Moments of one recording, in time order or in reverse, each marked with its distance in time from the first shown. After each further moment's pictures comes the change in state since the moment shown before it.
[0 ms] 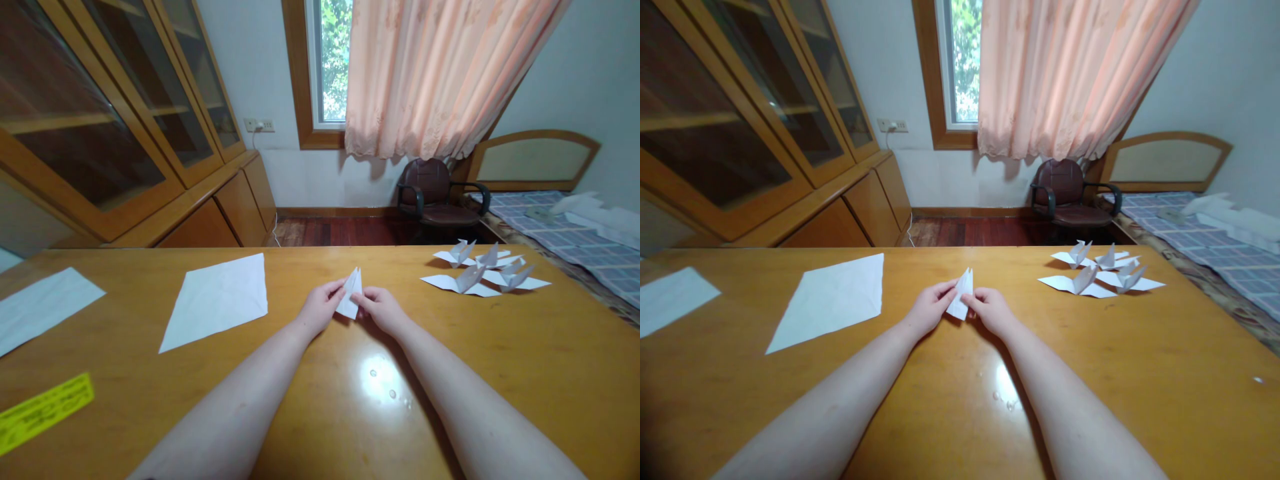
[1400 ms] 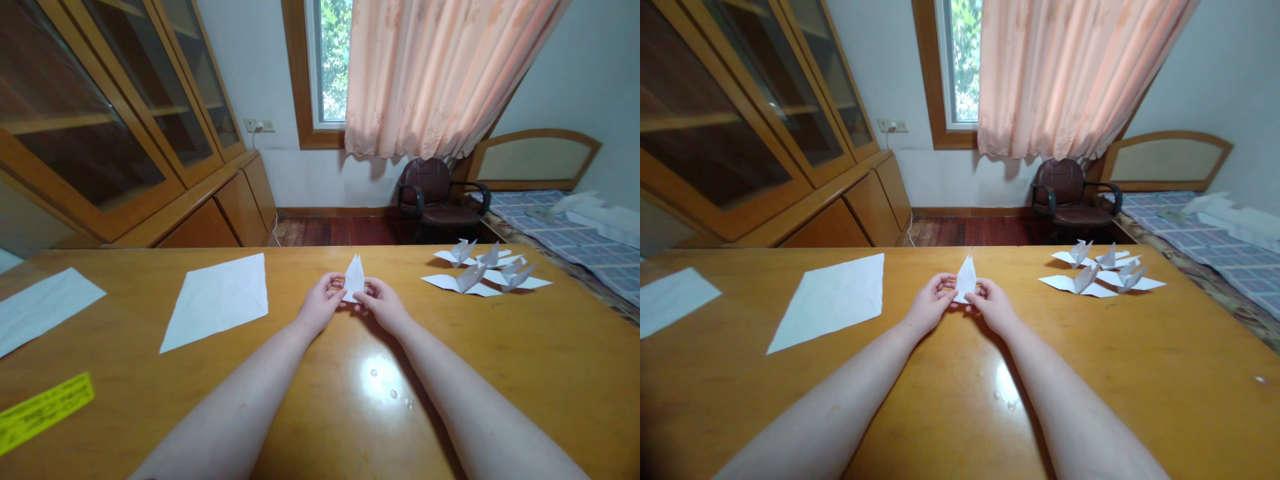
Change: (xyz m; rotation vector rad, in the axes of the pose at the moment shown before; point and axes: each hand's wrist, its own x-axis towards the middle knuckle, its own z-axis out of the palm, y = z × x) left_hand 0.001 -0.007 0.007 -0.251 0.108 -0.136; right_hand 0.006 0.004 0.003 0.290 0.063 0.040
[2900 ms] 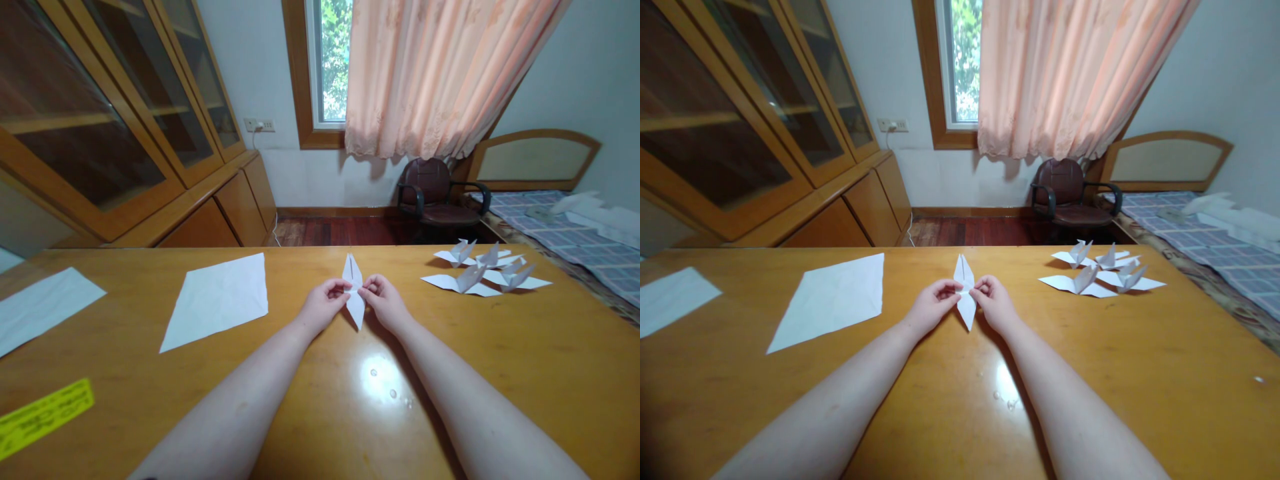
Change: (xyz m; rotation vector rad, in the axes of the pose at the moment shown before) left_hand 0.000 -0.001 -0.002 0.151 -0.041 0.064; right_hand 0.002 0.000 -0.002 0.057 0.078 -0.097
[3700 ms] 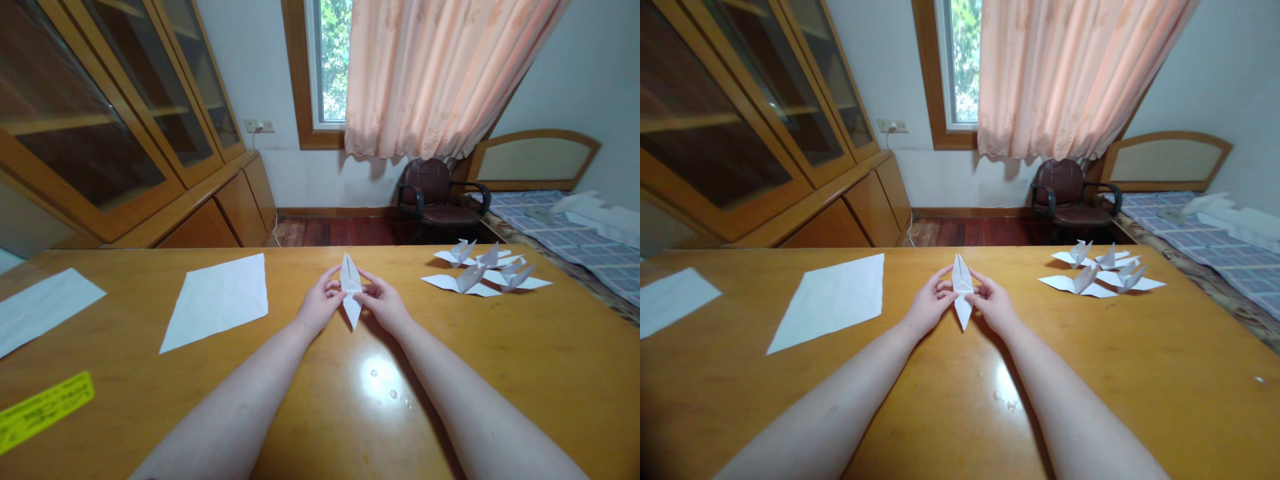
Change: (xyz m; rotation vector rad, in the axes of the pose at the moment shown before) left_hand 0.002 0.001 -0.002 -0.133 0.005 -0.005; right_hand -0.003 -0.001 0.000 -0.026 -0.048 0.015
